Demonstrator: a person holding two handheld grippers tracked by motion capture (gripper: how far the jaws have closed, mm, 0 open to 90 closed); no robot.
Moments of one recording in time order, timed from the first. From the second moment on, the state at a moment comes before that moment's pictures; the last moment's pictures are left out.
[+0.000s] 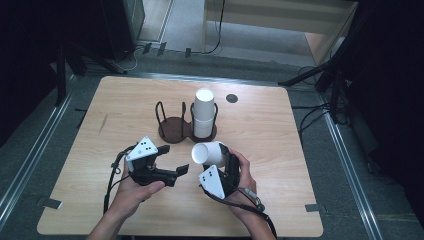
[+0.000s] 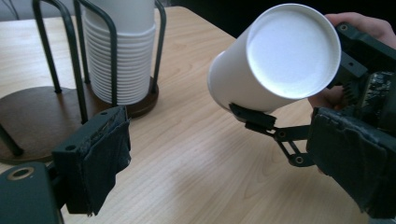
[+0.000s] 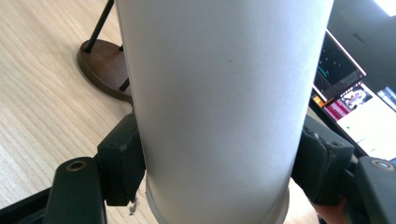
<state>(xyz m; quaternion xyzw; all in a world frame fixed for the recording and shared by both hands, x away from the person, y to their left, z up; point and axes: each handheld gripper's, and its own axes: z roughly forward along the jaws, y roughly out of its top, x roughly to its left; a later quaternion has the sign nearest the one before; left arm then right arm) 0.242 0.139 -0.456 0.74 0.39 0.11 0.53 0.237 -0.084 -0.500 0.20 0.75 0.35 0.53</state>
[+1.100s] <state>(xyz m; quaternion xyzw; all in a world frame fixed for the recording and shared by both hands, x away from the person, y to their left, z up) 0.242 0.115 -0.455 0.77 0.35 0.08 0.53 0.221 -0.071 -0.519 0.12 0.76 0.29 0.57</state>
